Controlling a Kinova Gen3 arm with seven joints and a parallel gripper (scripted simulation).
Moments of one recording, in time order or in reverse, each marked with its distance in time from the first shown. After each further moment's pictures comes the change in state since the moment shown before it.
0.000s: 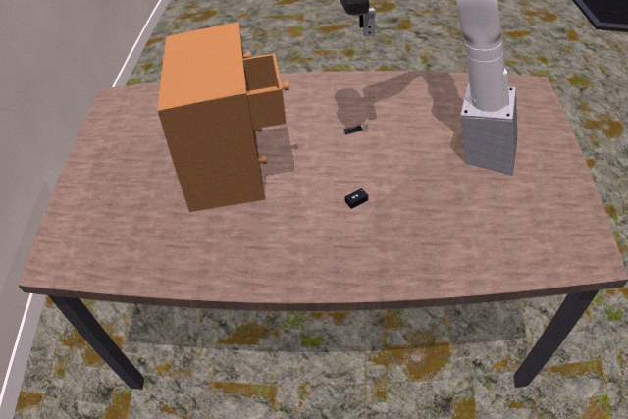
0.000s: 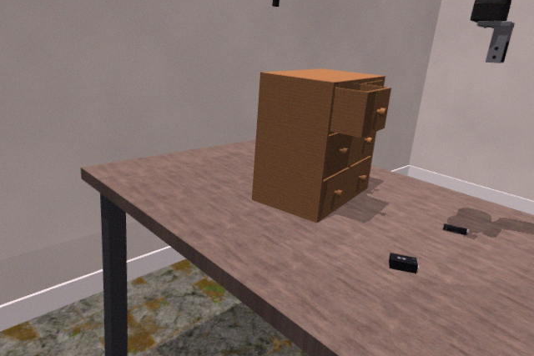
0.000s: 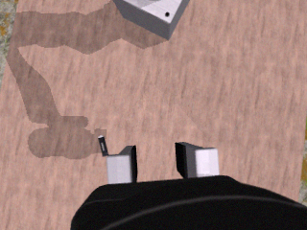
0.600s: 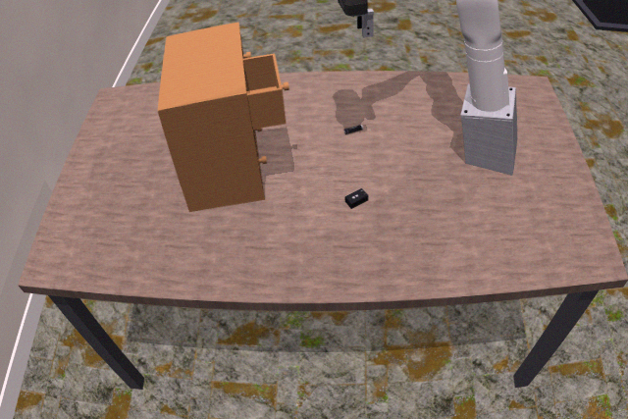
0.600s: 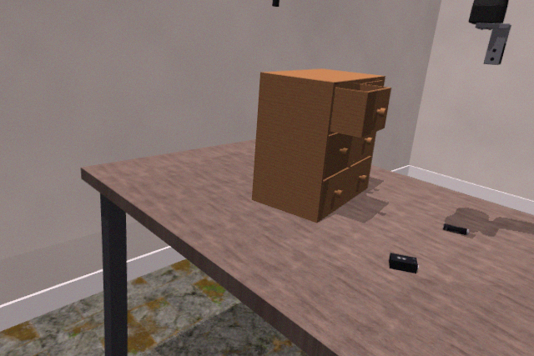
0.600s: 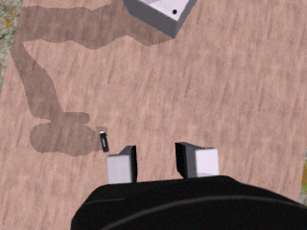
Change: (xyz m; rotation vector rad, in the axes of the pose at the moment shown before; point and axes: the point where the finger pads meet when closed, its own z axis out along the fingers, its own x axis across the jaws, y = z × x) arm -0.002 0.003 0.003 -0.005 -0.003 -0.043
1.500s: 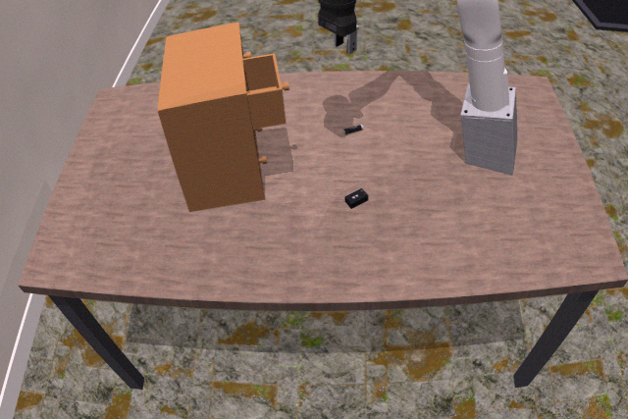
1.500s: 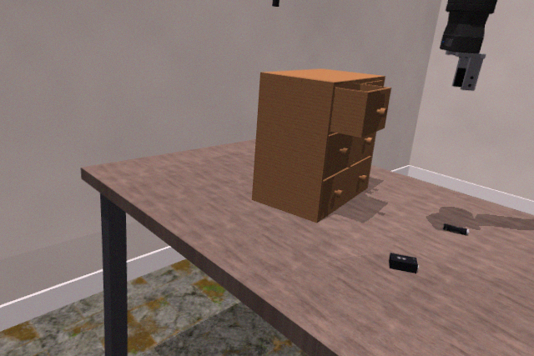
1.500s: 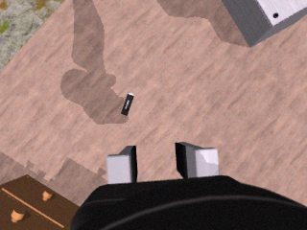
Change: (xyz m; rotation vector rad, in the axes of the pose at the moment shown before) arm -0.019 0.038 0.048 -0.025 -0.036 -0.546
